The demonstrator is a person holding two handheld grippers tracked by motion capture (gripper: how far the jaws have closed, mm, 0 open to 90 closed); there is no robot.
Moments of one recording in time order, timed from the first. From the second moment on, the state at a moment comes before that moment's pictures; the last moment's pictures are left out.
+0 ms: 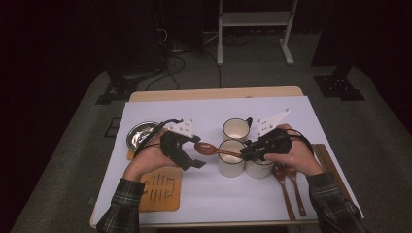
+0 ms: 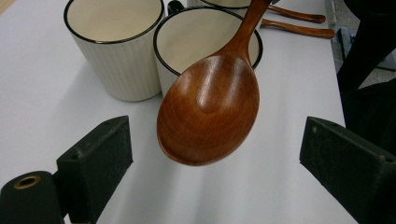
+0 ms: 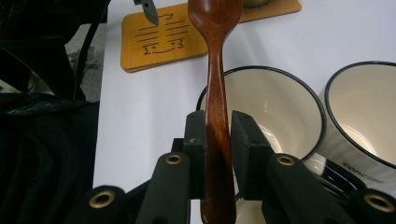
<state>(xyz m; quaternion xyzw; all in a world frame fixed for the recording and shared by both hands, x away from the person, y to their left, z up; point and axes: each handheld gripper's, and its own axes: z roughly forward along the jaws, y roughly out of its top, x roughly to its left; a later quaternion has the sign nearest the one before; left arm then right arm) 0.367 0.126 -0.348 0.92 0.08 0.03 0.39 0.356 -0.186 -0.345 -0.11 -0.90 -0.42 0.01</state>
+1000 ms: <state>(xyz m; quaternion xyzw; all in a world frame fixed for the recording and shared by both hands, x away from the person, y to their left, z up) 0.360 0.116 -0.344 0.92 0.07 0.03 0.39 0.358 -0.167 -0.347 -0.10 -0.91 -0.40 0.02</state>
